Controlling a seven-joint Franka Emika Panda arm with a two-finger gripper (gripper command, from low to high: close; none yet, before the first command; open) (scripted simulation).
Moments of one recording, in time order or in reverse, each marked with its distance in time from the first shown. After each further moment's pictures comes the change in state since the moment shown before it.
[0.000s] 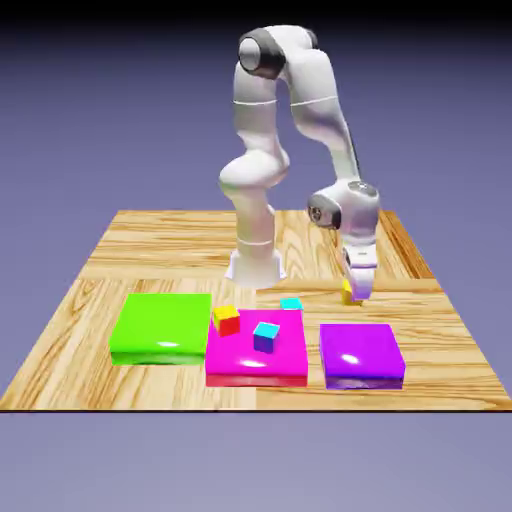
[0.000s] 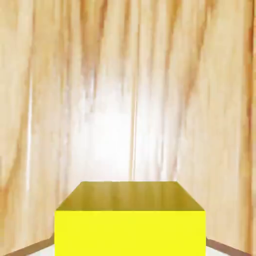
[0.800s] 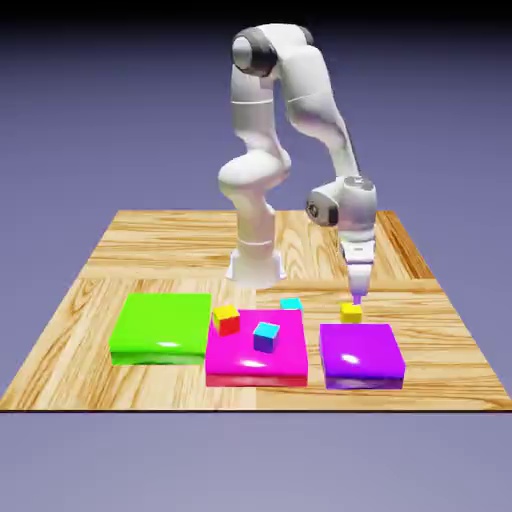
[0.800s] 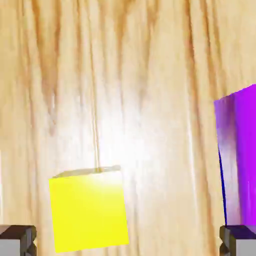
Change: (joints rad) arm 0.097 0.045 0.046 -0.015 0.038 0.058 0.060
